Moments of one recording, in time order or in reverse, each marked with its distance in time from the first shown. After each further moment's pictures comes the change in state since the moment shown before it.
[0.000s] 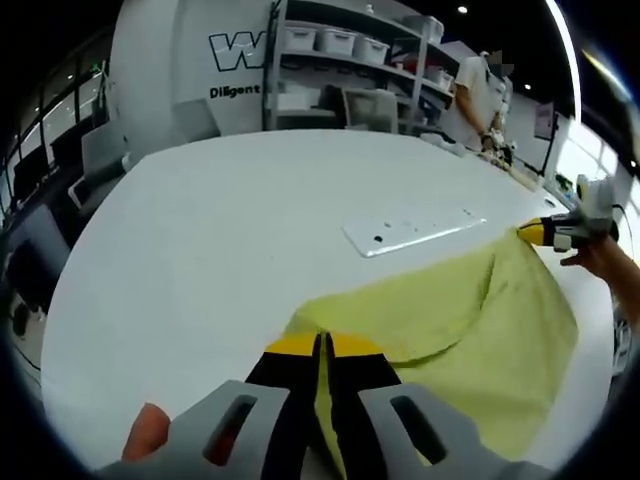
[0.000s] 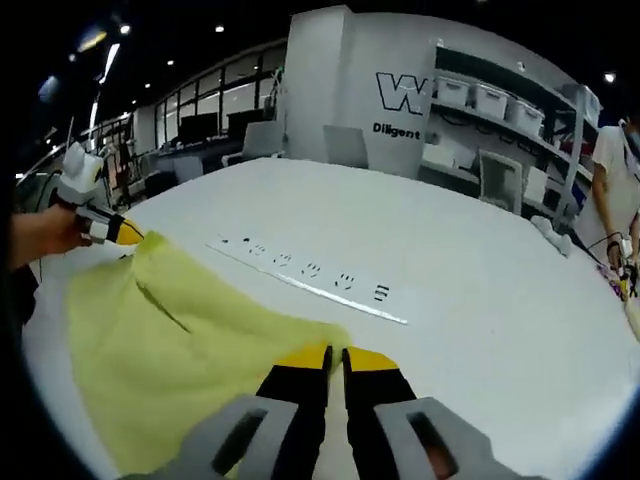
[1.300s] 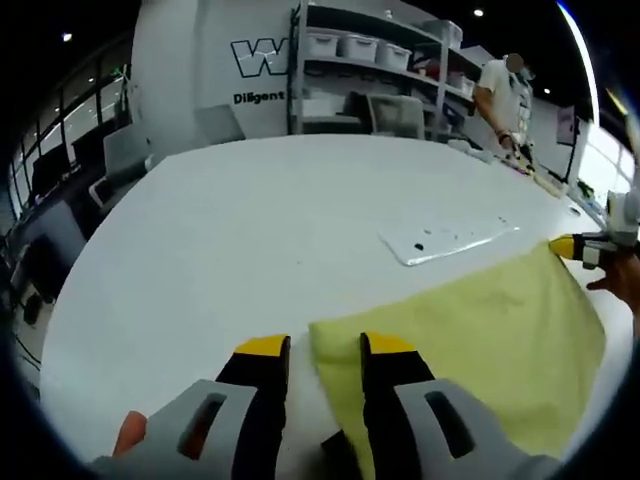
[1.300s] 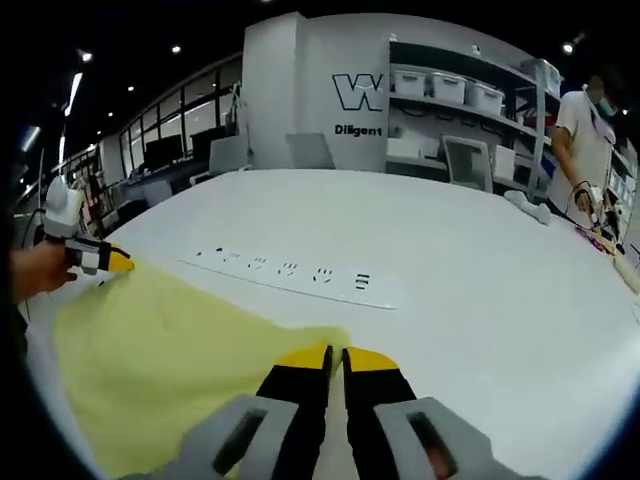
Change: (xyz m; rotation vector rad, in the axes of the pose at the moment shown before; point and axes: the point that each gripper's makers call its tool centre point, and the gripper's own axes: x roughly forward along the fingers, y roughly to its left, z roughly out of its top) left arm 0.026 0.024 -0.003 -0.032 -0.026 0.102; right arm 0.007 0.001 -0.007 0.059 -0.016 -0.054
